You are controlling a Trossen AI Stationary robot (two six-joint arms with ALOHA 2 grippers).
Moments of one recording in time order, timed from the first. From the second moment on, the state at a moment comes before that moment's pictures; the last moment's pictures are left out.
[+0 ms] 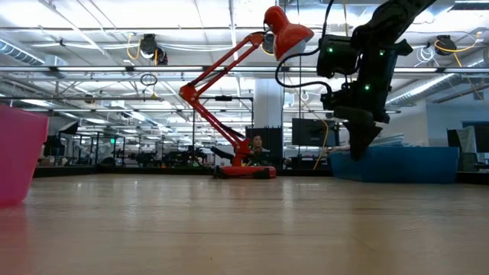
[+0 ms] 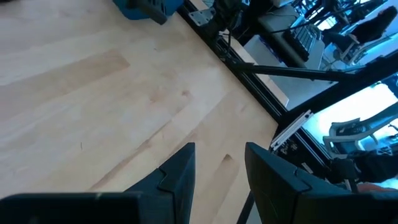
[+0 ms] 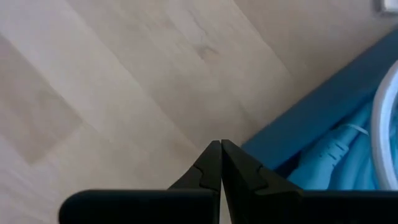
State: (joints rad) left arm -0.70 1.52 1.30 -0.47 -0.75 -1.27; right arm -0.30 1.44 0.81 -0.68 0.25 0.35
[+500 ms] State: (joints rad) left arm -0.70 1.52 1.30 -0.48 -0.75 -1.26; right arm -0.30 1.37 0.81 -0.66 0.21 0.33
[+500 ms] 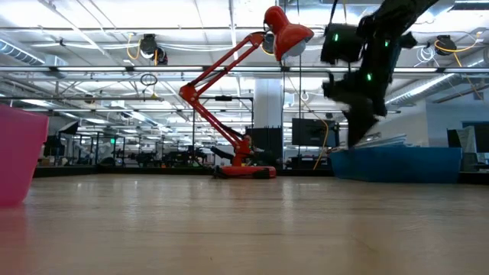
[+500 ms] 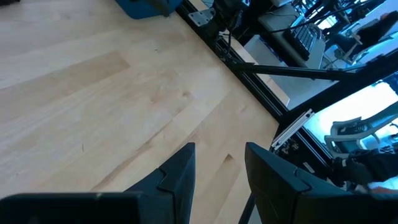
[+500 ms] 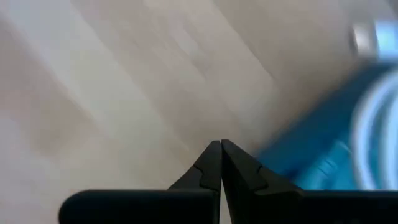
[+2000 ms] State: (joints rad) left arm -0.70 1.52 1.30 -0.45 -0.75 -1.26; right arm -0.68 1.09 0.68 -0.83 0.35 0.22
